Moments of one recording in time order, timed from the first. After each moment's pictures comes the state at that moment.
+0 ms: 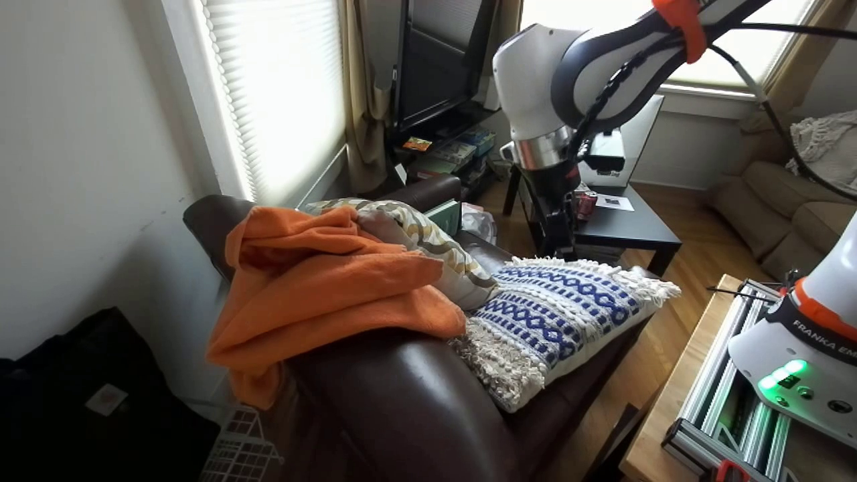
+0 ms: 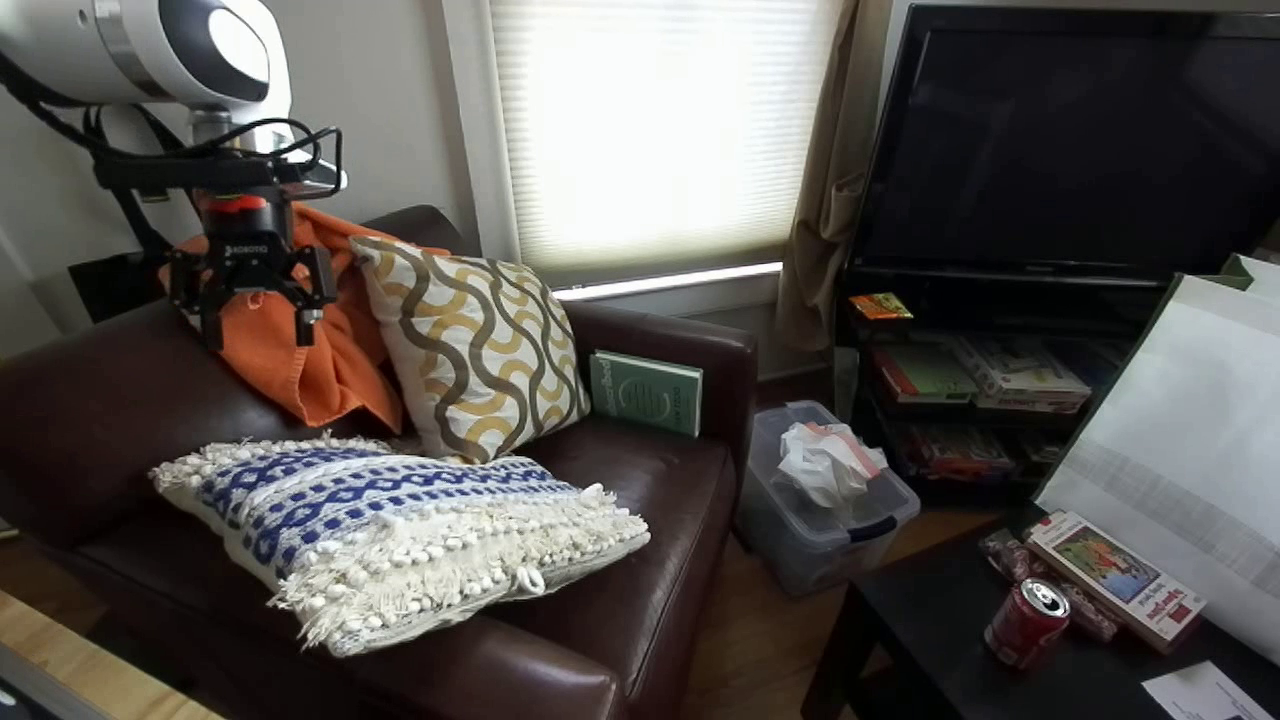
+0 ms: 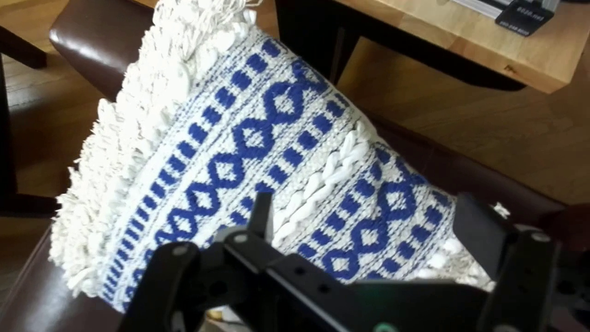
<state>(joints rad) 0.21 0.08 0.25 -2.33 -0.07 1.92 0.01</state>
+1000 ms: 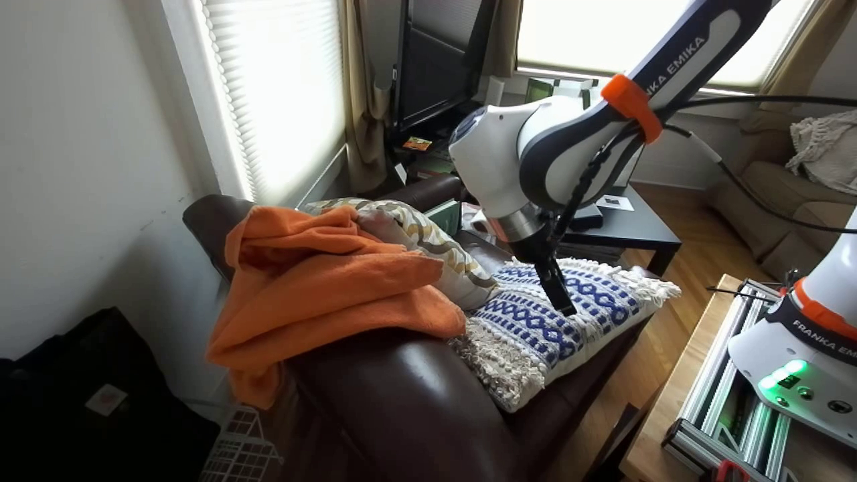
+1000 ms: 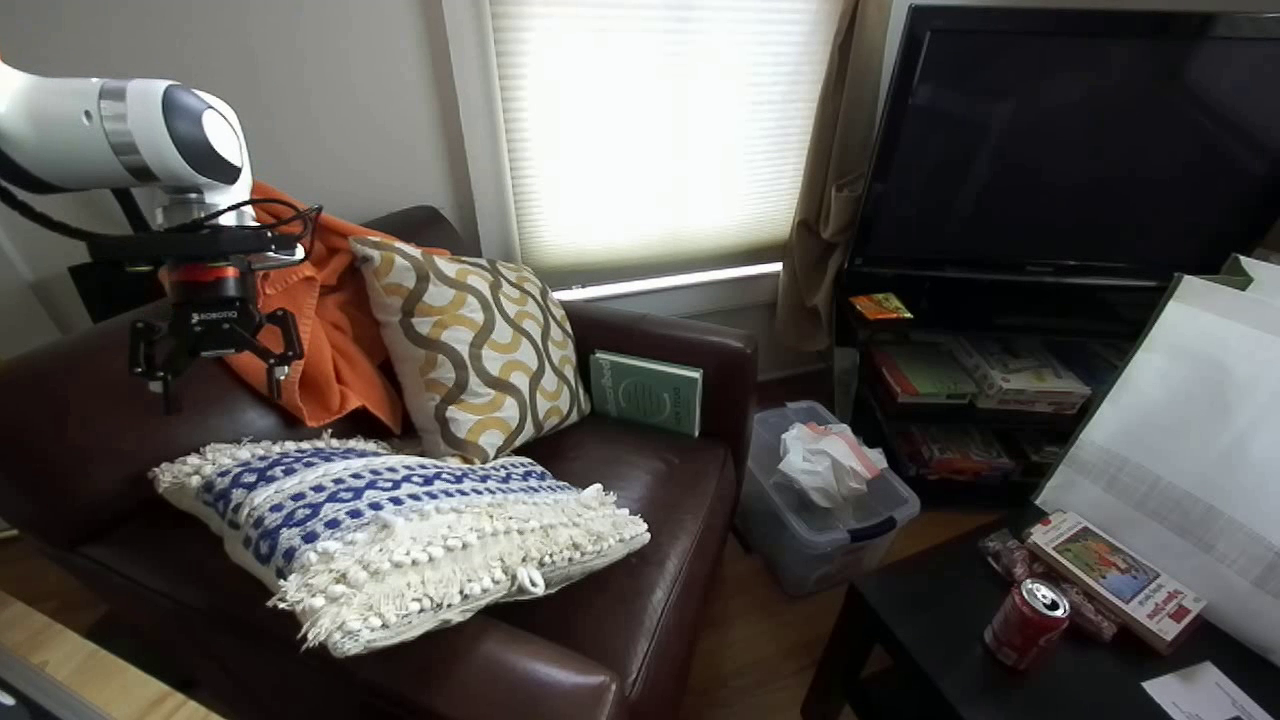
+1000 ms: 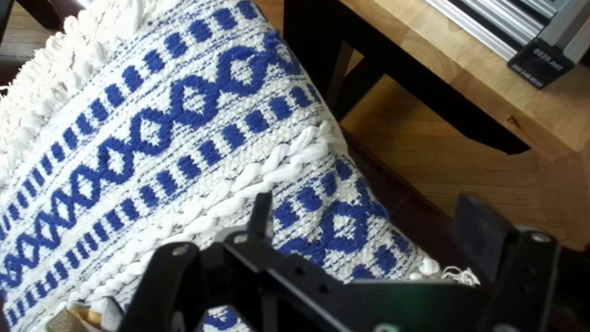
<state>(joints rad) 0.31 0.33 0.29 -2.24 -0.16 1.92 -0.07</state>
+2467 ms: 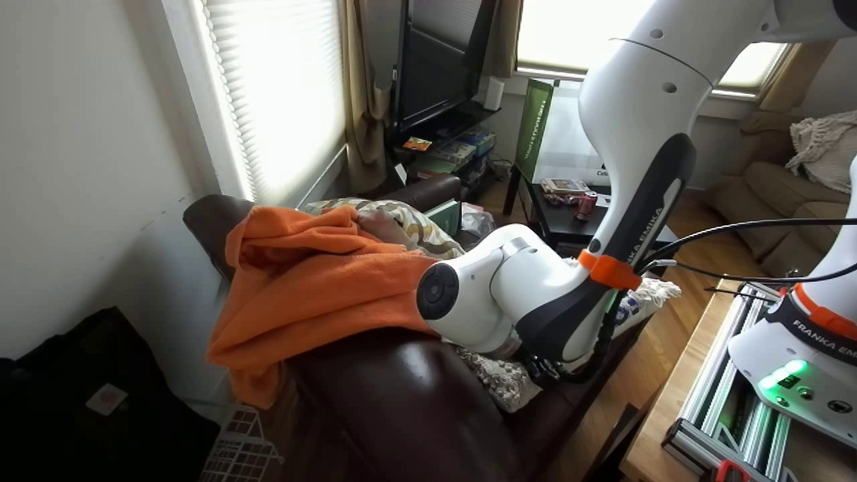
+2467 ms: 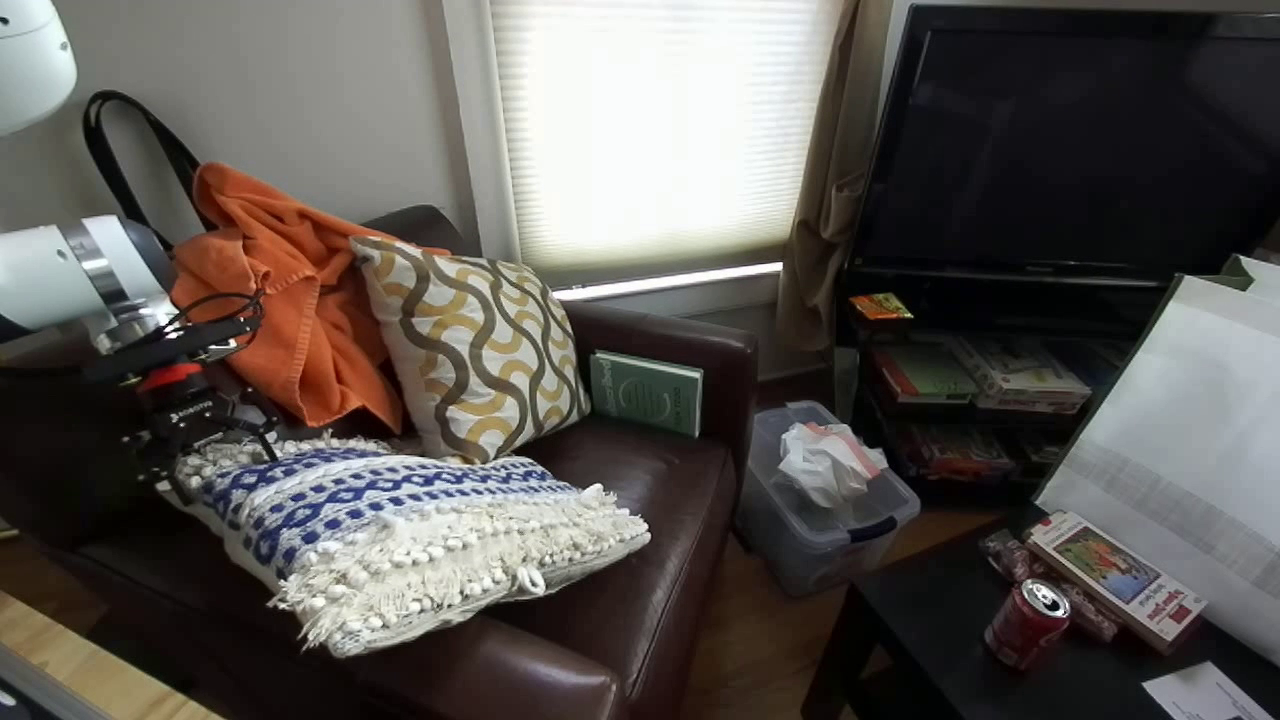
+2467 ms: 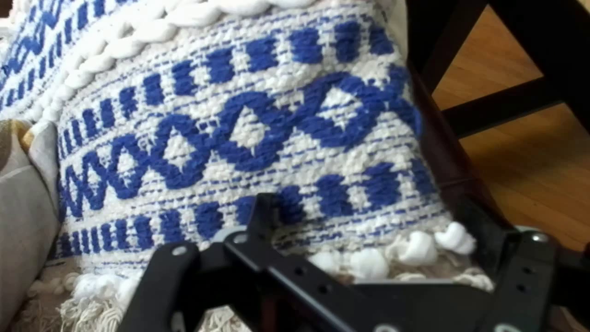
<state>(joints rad) 0.56 0.71 0.27 -2.06 -0.53 2.00 -0.01</state>
